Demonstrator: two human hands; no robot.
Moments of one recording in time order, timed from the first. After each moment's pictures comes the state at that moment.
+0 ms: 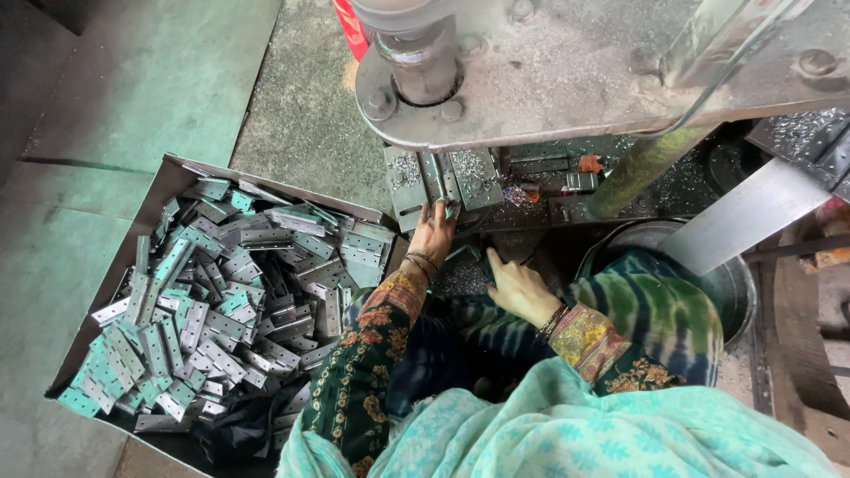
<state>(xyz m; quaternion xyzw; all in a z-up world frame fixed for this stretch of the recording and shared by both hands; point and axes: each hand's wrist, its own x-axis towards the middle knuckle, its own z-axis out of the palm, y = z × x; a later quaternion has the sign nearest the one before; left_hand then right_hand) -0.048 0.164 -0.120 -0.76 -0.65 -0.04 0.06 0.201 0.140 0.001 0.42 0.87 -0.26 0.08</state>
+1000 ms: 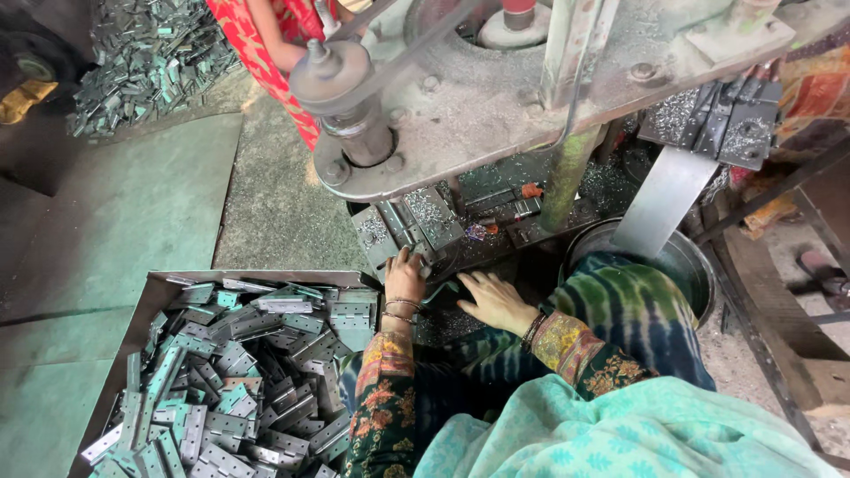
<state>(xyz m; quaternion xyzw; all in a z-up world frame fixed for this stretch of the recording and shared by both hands) -0.038 0.149 -0.057 -0.69 -0.70 -0.19 0.03 0.203 0.127 0.004 0.43 0.87 -0.22 -0.07</state>
